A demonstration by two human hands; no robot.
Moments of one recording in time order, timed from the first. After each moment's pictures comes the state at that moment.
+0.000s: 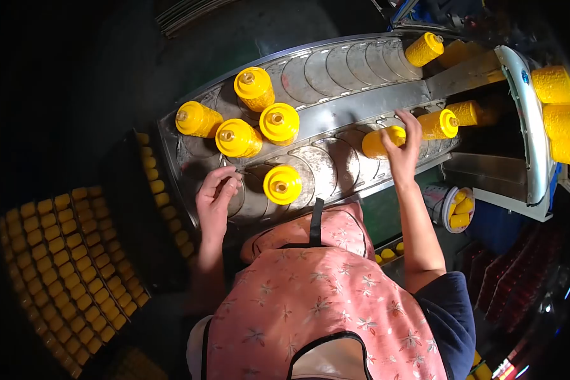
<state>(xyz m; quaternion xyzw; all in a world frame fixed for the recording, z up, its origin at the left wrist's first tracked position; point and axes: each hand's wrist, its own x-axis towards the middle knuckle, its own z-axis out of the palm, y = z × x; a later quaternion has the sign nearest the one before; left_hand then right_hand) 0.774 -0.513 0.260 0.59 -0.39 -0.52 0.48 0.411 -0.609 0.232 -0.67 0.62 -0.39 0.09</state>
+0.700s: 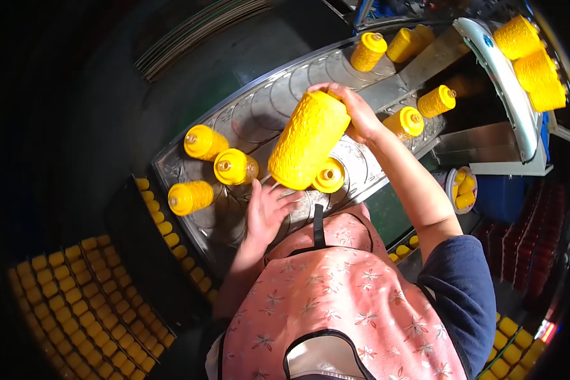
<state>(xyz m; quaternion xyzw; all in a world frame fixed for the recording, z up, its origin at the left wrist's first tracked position) 0.722 -0.541 0.217 0.33 -0.08 -0.83 0.45 0.491 -0.698 0.267 -0.39 0.38 -0.43 0.72</state>
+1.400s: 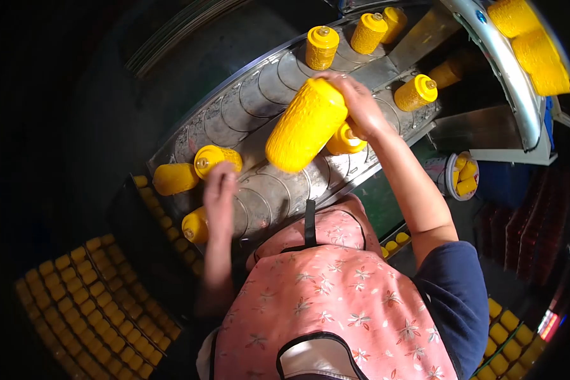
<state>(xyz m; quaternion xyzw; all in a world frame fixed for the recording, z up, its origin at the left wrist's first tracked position) 0.767 -0.570 0.234 0.62 -0.42 -0.53 0.41 0.475 -0.690 0.277 -0.42 0.49 -0.47 0.60</state>
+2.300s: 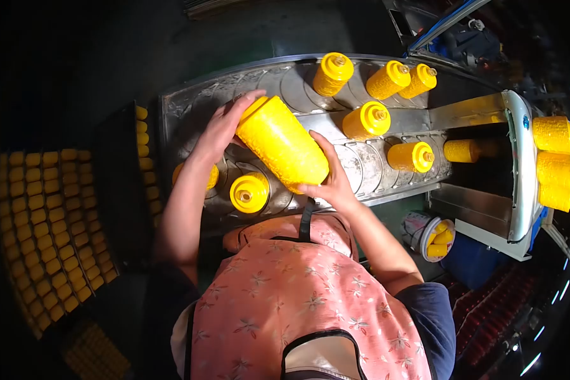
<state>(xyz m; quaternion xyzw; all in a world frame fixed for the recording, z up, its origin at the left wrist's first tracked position) 0.806 -0.625 0.267 0.64 -0.35 -0.58 0.36 0.564 -0.575 0.235 -0.61 0.37 -0.34 0.61</state>
